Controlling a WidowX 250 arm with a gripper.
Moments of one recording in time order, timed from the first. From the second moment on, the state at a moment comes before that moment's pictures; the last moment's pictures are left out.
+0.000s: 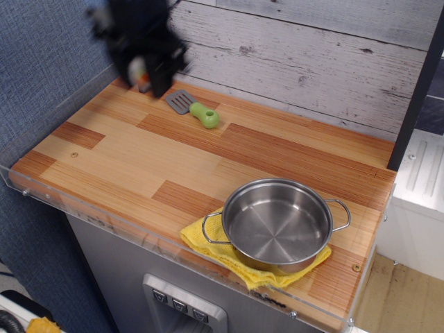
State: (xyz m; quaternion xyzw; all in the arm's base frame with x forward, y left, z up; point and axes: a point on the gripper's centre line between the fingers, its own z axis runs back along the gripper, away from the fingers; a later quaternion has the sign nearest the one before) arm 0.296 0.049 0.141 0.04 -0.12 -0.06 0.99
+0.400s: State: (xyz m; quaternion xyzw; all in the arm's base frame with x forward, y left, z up) arm 0.309 -0.055 0.104 0.01 -0.11 -0.21 0.97
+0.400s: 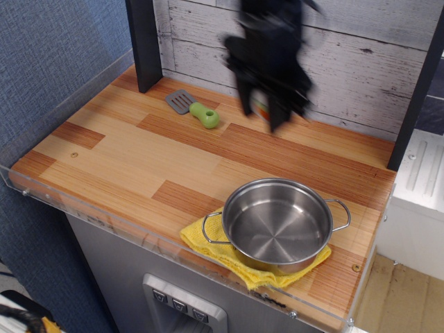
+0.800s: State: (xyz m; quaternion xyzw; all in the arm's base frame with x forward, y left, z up) arm 0.244 -0.077 0.121 0.08 -0.14 -0.24 0.96
